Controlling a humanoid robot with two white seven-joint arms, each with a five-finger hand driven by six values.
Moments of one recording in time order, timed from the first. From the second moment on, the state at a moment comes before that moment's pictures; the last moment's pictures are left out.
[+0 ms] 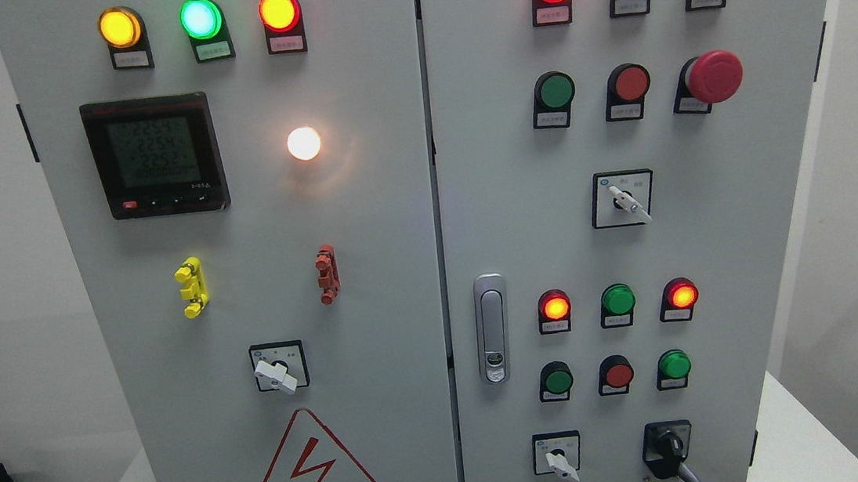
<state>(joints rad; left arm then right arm) 0.05 -0.07 -0.01 -0.11 0.03 -0.03 -0.03 0.05 -0.03 0.14 -1.81 -0.24 -0.05 -0.16</state>
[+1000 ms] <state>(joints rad) 0.05 -0.07 -0.01 -0.11 0.03 -0.03 -0.03 0.05 -0.02 0.15 -1.82 -0.24 -0.05 -0.17</state>
